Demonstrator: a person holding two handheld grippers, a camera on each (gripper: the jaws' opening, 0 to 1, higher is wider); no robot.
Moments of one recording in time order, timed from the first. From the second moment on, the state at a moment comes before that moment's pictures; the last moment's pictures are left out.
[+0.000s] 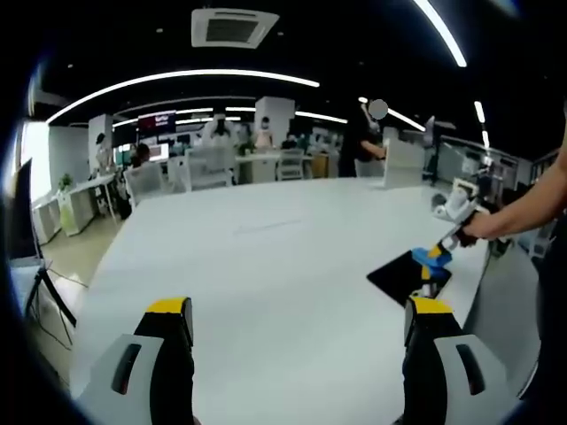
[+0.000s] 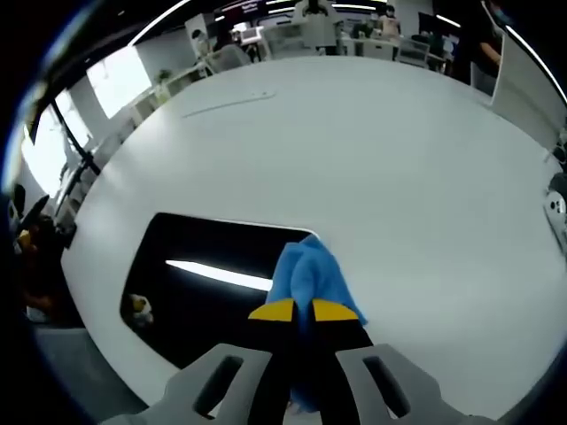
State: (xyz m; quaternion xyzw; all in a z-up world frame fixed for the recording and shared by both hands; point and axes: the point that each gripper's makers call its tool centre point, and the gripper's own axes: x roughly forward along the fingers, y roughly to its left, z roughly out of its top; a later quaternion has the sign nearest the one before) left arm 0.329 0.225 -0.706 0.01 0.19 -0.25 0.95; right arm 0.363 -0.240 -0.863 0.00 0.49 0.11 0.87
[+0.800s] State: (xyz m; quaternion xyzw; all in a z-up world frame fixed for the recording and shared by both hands) left arm 0.326 0.229 -0.698 0.00 0.18 -0.25 0.95; right arm 0.361 -0.241 -0.865 0.01 0.49 0.12 0.86
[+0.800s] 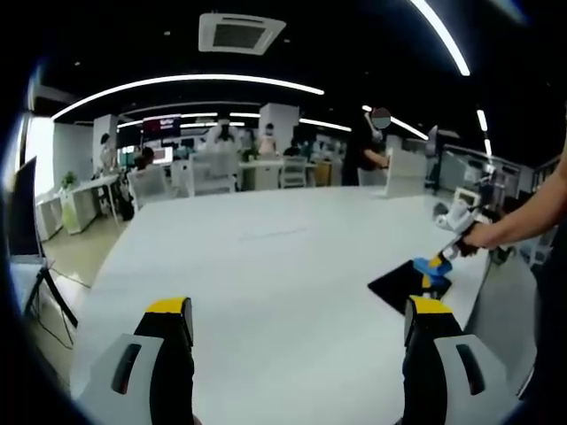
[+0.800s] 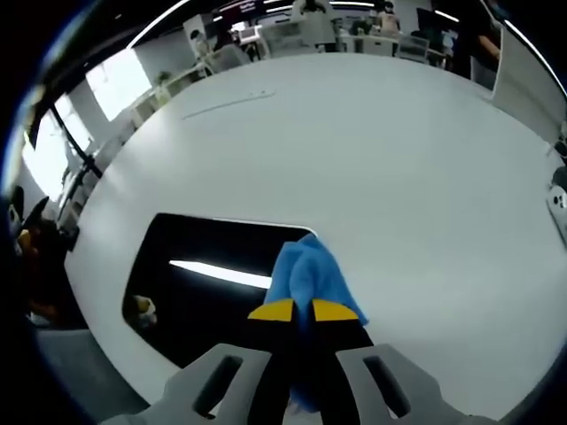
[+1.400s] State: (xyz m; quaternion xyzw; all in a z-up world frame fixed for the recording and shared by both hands) left arm 0.321 0.232 -0.696 0.00 0.18 -0.25 0.95; right arm 0.360 -0.241 -0.865 0.01 0.49 0.12 0.87
